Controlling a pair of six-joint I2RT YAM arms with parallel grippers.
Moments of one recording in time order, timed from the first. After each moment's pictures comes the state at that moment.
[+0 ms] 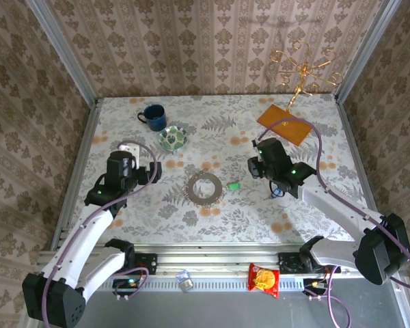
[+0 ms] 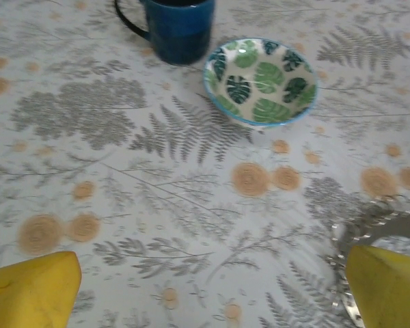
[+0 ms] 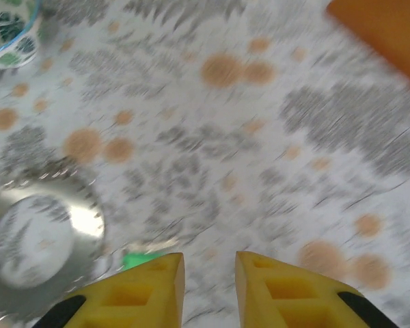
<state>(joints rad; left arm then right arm) -0.32 0.85 0.68 -0.45 -0.06 -0.20 0.53 1.21 0.87 -0.45 0.14 0.33</state>
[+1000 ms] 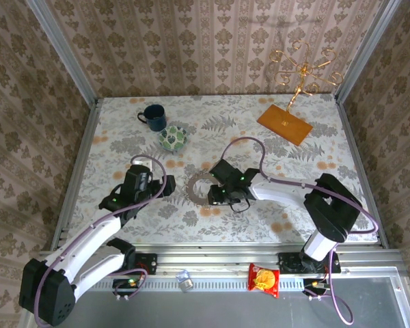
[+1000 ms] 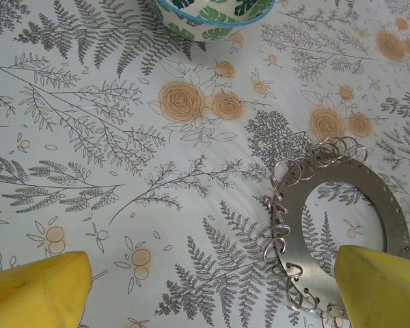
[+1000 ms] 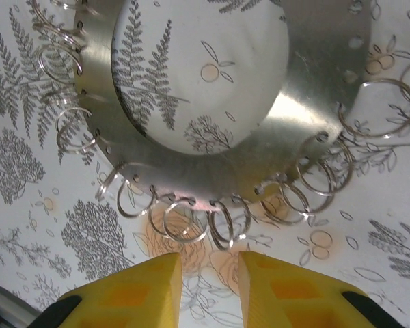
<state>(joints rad) -0.50 0.87 0.50 -0.34 -0.07 -0.47 0.84 1.67 1.00 -0.44 -0.12 0.76</state>
